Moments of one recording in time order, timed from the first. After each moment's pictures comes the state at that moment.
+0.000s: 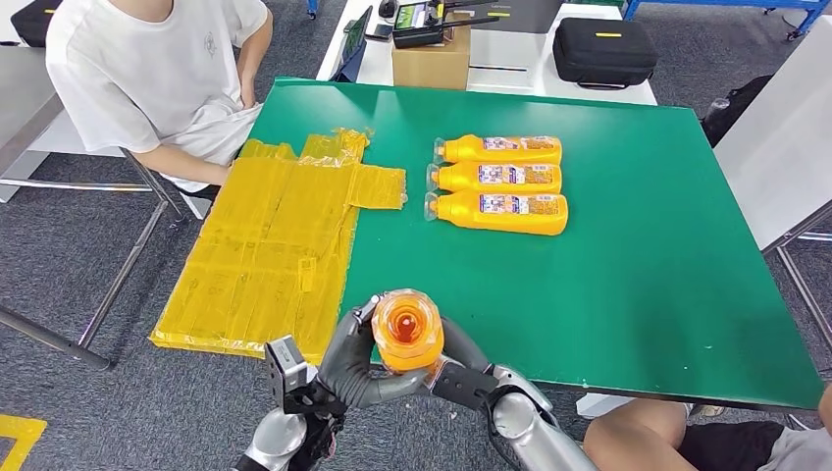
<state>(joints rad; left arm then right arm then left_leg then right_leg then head) -0.03 -0.23 -0.42 -1.32 -0.07 -0.26 -0.52 -0.29 0.07 0.62 -0.97 0.45 0.16 -0.59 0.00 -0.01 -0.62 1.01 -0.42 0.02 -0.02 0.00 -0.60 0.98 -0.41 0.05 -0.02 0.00</state>
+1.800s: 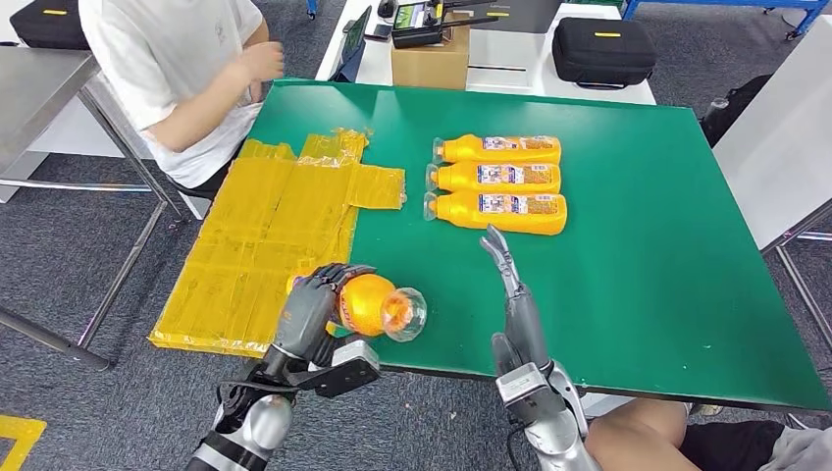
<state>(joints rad) -0.09 -0.13 -0.34 -1.34 -0.99 0.33 -0.35 -0.09 0.12 0.38 -1.44 0.43 -0.09 -0.68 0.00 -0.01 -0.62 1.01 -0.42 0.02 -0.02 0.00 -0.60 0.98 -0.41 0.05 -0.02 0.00</state>
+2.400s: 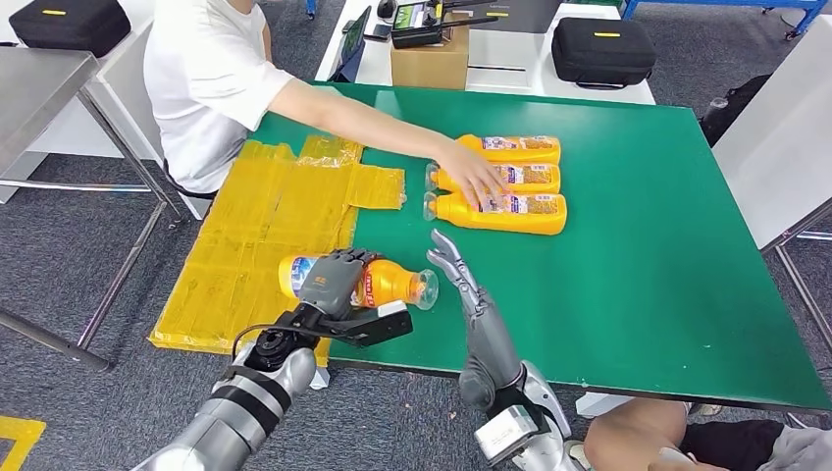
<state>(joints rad) -0.42 -0.14 -0.39 -0.85 -1.24 0.30 -0.11 -0.07 0.11 0.54 -1.59 0.42 -0.02 -0.67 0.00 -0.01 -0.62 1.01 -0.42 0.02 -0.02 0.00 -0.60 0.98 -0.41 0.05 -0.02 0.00</state>
